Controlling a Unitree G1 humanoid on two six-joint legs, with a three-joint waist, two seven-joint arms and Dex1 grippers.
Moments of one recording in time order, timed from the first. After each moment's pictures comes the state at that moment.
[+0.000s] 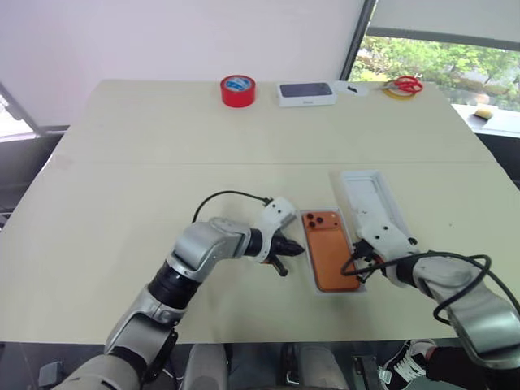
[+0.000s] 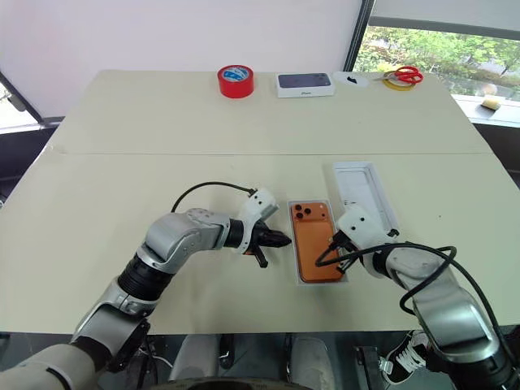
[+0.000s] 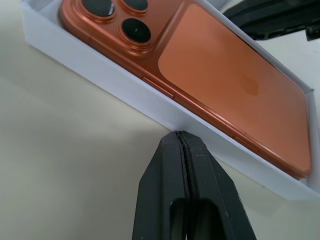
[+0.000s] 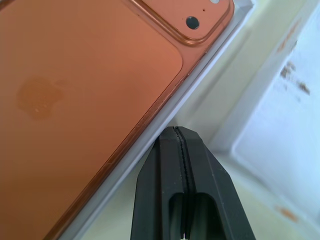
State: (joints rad) left arm -0.61 0.21 -0.40 -0.09 -0.43 1.11 -0.64; right arm 0.01 -0.77 -0.01 -0.67 0.12 1.02 0.60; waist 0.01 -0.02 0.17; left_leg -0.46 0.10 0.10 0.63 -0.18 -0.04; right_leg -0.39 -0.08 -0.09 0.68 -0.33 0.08
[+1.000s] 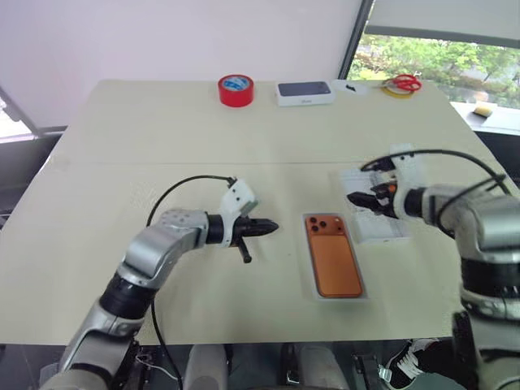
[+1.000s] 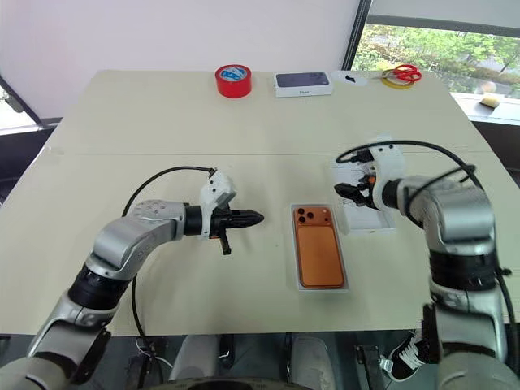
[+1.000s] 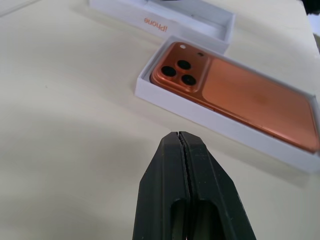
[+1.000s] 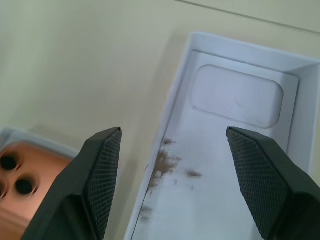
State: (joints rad) left arm -0.47 0.47 -0.27 -0.25 -0.40 0.73 -0.83; right arm -0.66 -0.64 -0.13 -0.08 0.30 1.37 0.49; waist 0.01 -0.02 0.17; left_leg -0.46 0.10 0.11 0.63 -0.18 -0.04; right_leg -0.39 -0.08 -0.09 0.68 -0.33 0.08
